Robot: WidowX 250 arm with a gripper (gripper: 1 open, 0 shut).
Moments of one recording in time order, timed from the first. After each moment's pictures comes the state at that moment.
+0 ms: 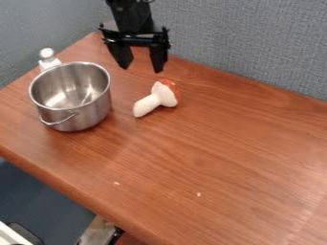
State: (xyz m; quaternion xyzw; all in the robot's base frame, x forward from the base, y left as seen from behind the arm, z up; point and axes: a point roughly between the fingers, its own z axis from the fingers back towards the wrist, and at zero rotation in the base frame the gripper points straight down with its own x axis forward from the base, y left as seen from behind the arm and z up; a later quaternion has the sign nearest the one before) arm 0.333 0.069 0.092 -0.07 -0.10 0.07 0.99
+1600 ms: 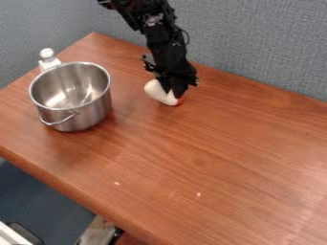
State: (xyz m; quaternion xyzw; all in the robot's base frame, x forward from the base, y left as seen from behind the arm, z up) arm 0.378 0.052 0.023 -0.05 -0.13 -0.04 0.99
